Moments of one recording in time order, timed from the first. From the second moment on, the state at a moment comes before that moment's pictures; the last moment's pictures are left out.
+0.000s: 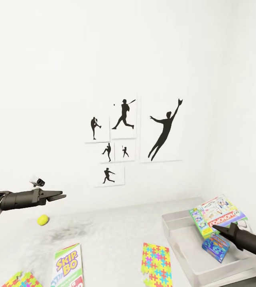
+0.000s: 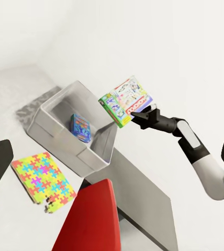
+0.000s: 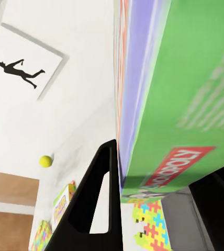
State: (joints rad) left arm -0.67 0.55 -0.01 -0.95 0.34 0.94 -1.57; right arm -0.19 -0.43 -0.39 -1.21 -0.82 1.04 0.55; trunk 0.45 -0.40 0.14
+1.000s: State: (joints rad) left arm -0.67 0.55 -0.01 -0.95 0.34 0.94 -1.57; right arm -0.38 -0.43 -0.20 -1.06 -0.81 1.04 0.35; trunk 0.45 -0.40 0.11
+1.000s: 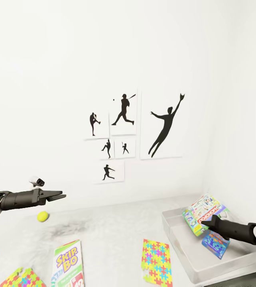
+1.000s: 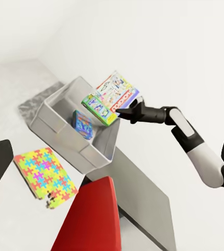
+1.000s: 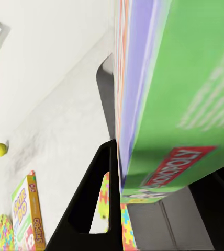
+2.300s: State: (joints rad) left arm -0.67 0.55 -0.01 -0.95 0.34 0.94 -1.57; right arm -0.43 -0.43 -0.16 -0.92 -0.75 1.04 0.34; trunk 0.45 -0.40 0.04
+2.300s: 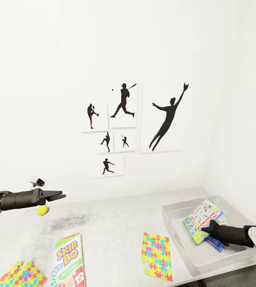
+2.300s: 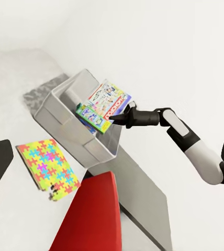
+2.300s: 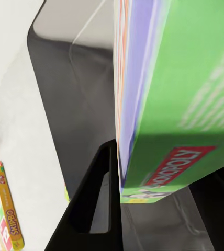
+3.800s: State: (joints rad) left arm -0.66 0.55 -0.01 -0.95 0.34 0.92 -1.57; right arm -0.48 -0.43 -0.04 -0.92 -0.76 1.04 0.41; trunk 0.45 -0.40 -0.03
